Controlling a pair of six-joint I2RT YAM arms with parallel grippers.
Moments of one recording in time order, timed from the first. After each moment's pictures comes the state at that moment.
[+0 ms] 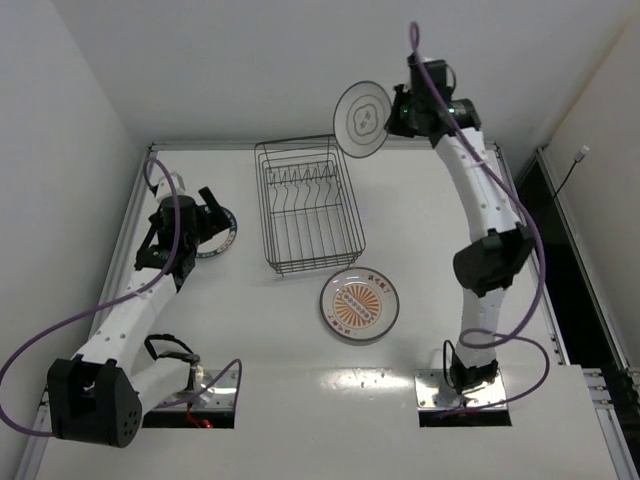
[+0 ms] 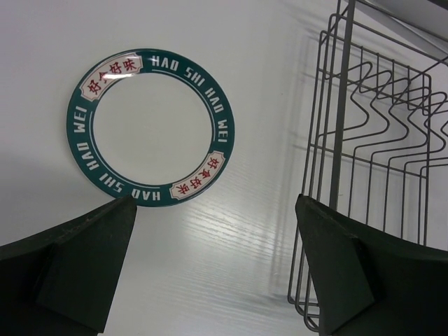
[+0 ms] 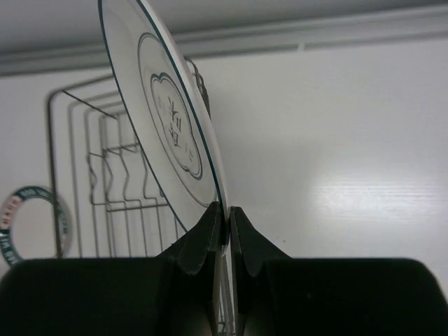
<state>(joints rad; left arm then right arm) -0.11 1.05 0.77 -0.19 -0.26 -0.51 0.23 2.00 2.27 -0.84 0.03 0.35</state>
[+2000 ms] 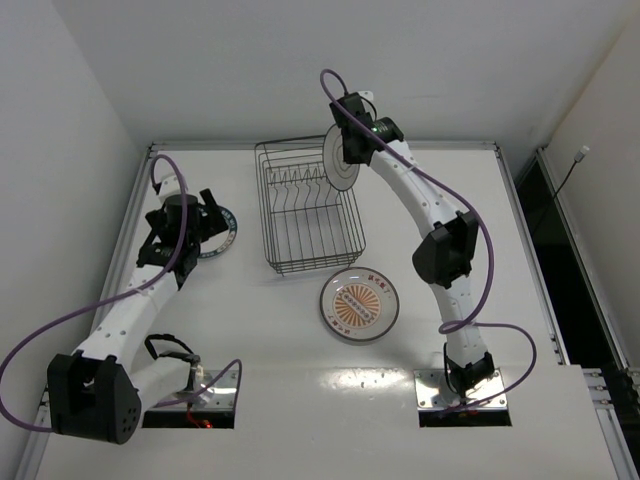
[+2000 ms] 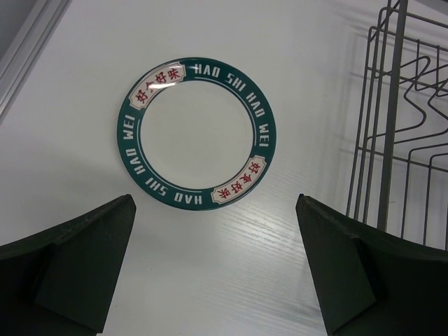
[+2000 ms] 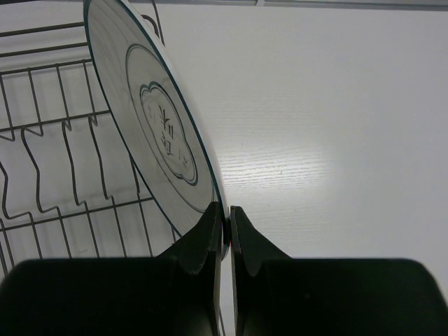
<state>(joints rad) -0.13 1.08 0.78 -0.22 -0.39 -0.40 0.49 2.29 2.40 -0.93 0.50 0.31</state>
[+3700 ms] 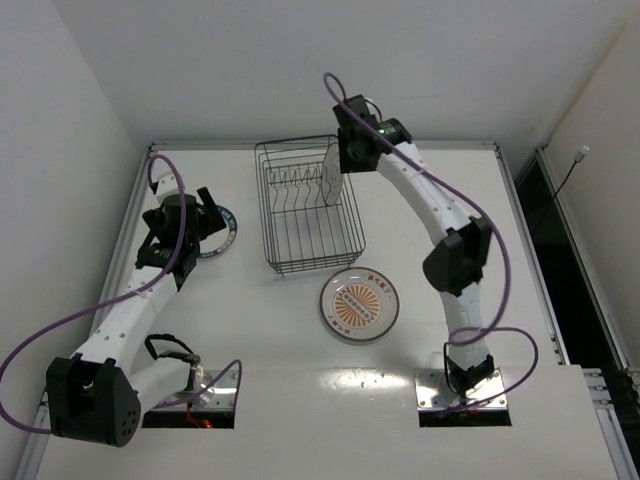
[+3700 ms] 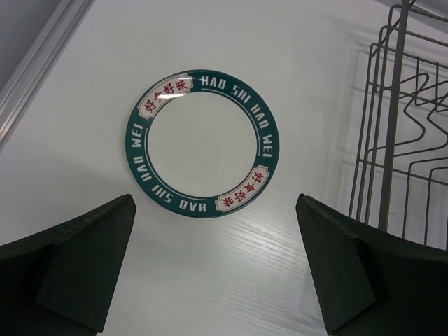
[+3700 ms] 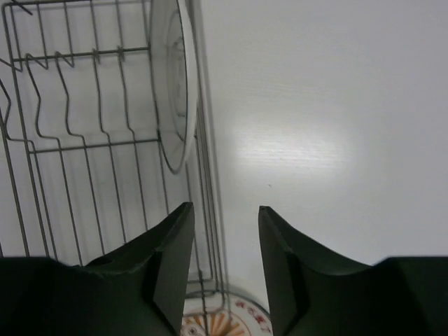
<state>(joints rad) -0.13 1.06 0.78 -0.21 -0.42 -0.40 0.52 2.21 2.32 -0.98 0.37 0.32</state>
